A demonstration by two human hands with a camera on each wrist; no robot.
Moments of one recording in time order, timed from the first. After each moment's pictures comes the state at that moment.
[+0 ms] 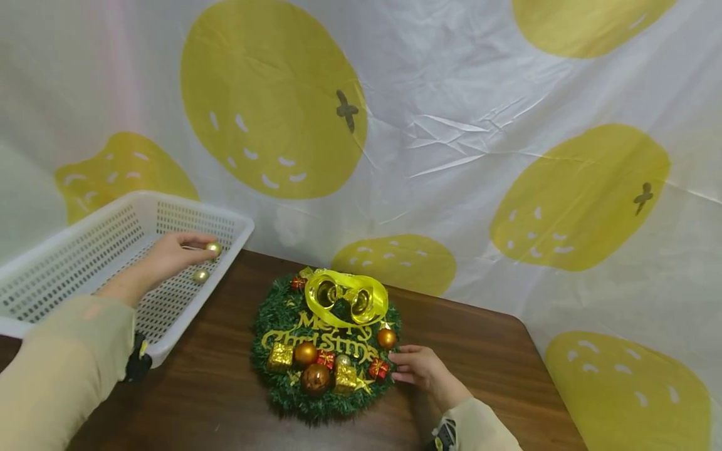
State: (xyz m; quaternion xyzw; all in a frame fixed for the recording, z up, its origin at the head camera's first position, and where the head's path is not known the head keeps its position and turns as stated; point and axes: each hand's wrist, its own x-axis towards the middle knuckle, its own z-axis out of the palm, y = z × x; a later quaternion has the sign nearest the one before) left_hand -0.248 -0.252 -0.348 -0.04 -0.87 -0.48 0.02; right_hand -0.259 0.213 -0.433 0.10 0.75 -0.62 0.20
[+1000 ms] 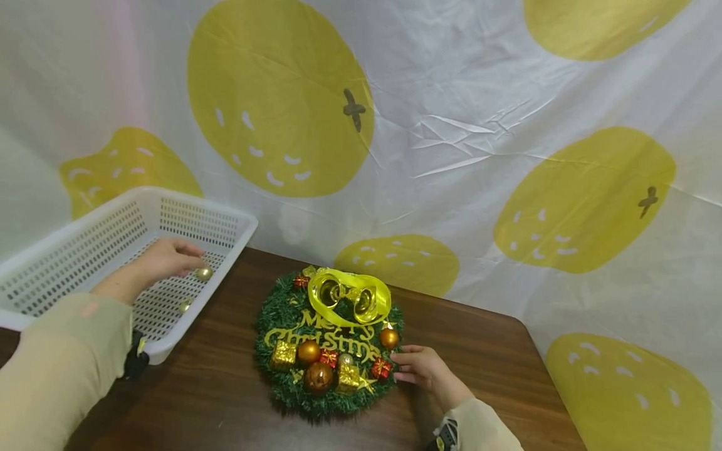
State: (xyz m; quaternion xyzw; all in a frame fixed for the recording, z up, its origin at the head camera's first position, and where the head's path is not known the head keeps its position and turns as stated) left_hand -0.243 -0.268 -0.357 0.00 -0.89 -0.45 -0.03; right_hand -0.260 0.209 -0.432 0.11 0.76 -0.61 0.19
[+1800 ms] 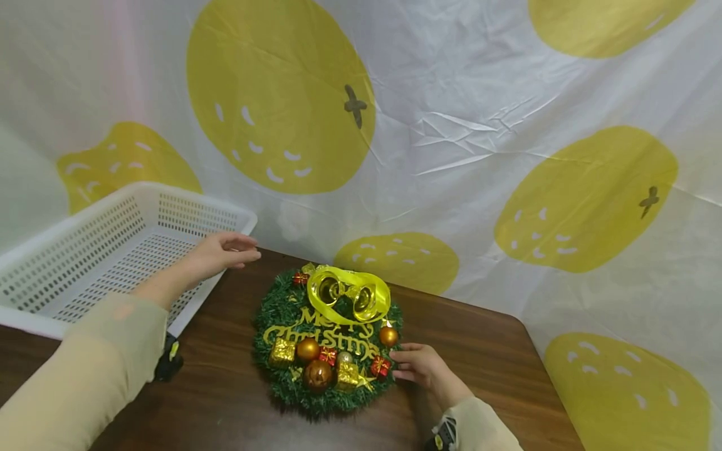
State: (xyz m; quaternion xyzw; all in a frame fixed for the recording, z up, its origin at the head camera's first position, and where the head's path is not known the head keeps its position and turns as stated) left_hand -0.255 -0.208 -0.346 -0.09 -0.83 -0.55 -0.03; right_hand -0.259 0.209 -0.431 0.11 0.76 -0.61 0.19
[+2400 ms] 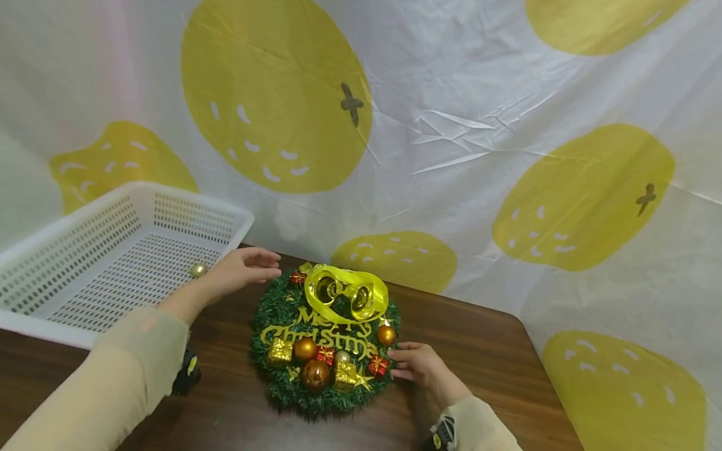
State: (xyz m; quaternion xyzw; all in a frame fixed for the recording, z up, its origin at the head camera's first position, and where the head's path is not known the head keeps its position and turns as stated) left_hand -0.258 -0.169 -0.366 -0.12 -0.81 -0.57 -0.03; right_hand -0.260 0.210 -0.432 0.11 0.76 -0.61 0.19
